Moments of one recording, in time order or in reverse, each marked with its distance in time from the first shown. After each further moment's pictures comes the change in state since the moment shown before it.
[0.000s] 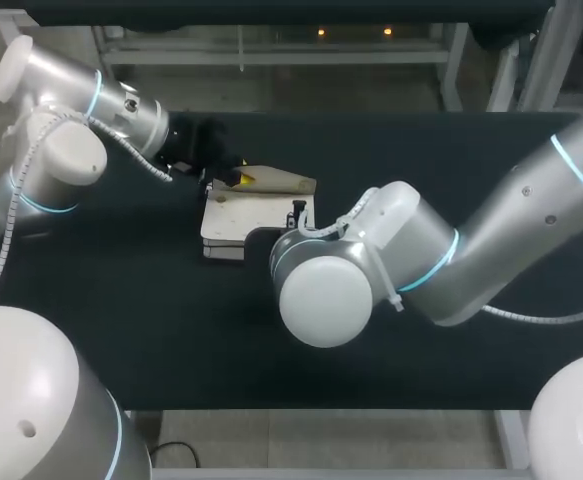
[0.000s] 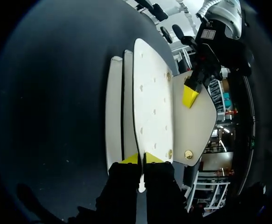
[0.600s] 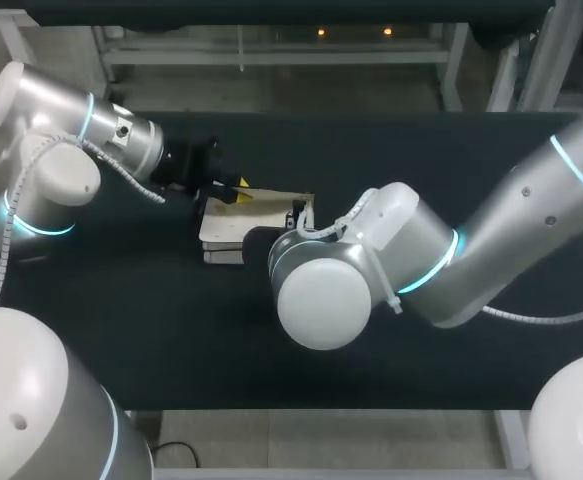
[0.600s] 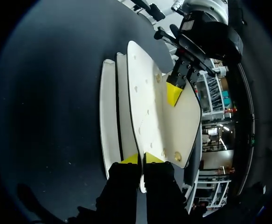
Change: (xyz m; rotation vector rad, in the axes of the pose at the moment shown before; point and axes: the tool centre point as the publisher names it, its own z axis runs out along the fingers) left arm 0.031 0.004 0.005 0.048 0.000 0.131; right arm 0.000 0.002 -0.004 -0.001 -0.005 0.022
